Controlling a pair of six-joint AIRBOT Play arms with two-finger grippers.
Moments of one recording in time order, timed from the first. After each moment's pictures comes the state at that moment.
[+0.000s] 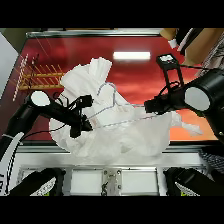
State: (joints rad) left arm -0.23 -1.11 0.96 0.88 -1.46 -0.35; right arm 0.60 -1.05 1.44 -1.71 1.59 1.92
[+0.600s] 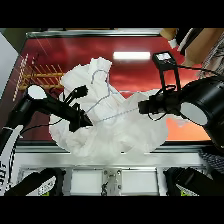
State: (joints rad) left arm -0.14 -1.17 0.99 0.79 -1.52 -0.39; right arm 0.72 -1.02 1.44 -1.84 1.54 2.06
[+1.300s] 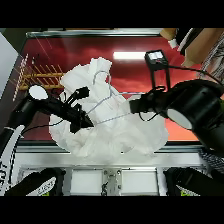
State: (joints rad) left arm -0.17 -1.17 0.99 0.78 -1.52 -0.37; right arm 0.81 -1.07 1.44 -1.85 1.43 2.12
